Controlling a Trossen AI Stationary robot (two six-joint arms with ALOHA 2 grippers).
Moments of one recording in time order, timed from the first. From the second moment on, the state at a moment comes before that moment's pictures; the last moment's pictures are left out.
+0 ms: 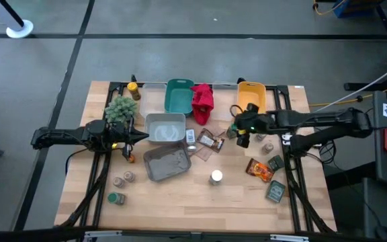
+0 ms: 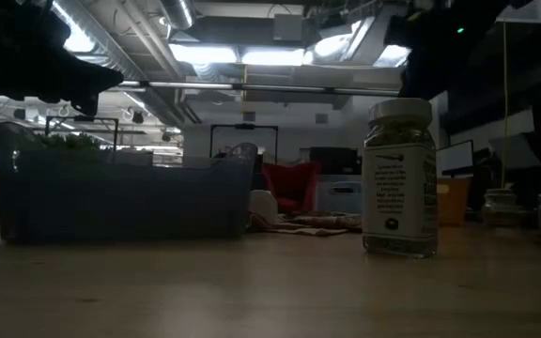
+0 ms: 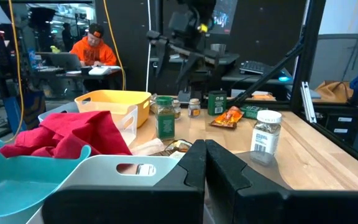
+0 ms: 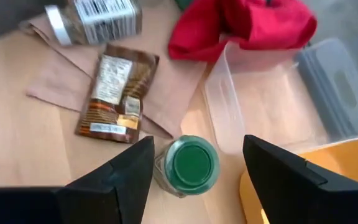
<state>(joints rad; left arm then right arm) 0.01 0.01 0.01 0.02 -0.07 0.00 -0.05 1.18 0.91 -0.68 0.32 0.07</state>
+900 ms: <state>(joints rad) 0.01 0.01 0.01 0.02 -0.07 0.00 -0.24 1.39 0.99 -0.78 0.04 0.07</state>
